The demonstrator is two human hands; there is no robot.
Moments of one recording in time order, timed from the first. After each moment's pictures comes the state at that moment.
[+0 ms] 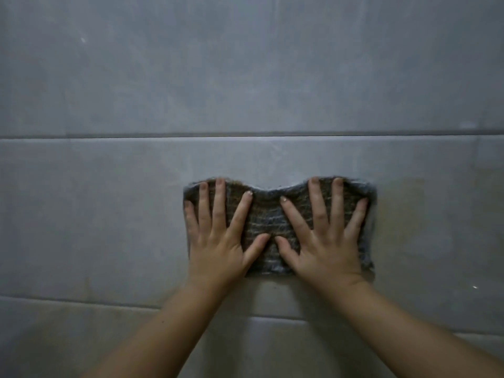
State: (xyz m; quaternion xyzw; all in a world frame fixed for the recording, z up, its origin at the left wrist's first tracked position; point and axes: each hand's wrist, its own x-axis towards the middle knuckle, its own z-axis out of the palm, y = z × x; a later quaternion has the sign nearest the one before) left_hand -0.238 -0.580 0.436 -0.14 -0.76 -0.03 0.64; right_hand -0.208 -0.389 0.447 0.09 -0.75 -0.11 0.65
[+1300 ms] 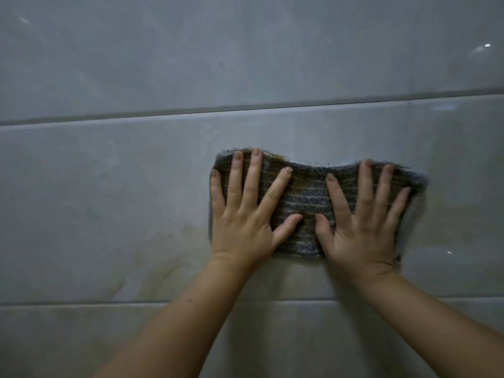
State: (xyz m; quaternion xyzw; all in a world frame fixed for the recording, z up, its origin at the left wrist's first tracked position) left_hand -0.220 -0.456 0.450 -0.21 -0.73 0.00 0.64; right_hand -0.195 -0.264 0.425 0.00 -0.75 -0.04 0.66
